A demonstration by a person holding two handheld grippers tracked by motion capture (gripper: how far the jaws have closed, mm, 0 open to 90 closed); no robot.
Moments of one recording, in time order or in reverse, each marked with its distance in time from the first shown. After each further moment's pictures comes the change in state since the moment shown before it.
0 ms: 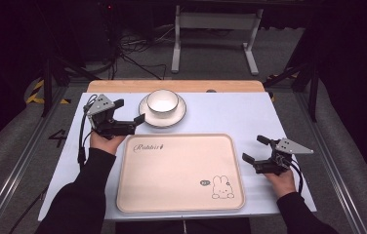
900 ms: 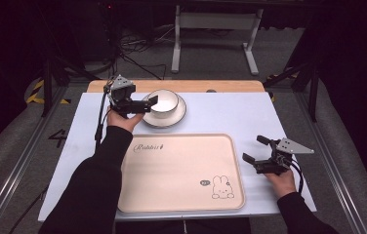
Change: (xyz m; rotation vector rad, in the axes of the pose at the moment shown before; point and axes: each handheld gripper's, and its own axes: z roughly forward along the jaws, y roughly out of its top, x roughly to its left) left arm 0.017 0.029 0.065 0.060 0.052 -0.042; right arm -0.001 0.000 -0.001 -0.009 0.013 0.017
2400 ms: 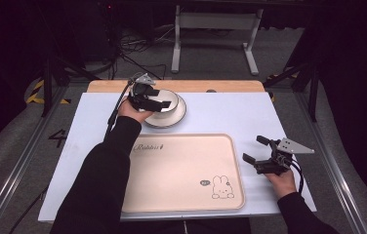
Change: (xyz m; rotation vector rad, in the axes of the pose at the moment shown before) left arm 0.005 0.003 0.064 0.280 -0.196 0.190; right arm 0.000 0.000 0.000 -0.005 0.015 0.011
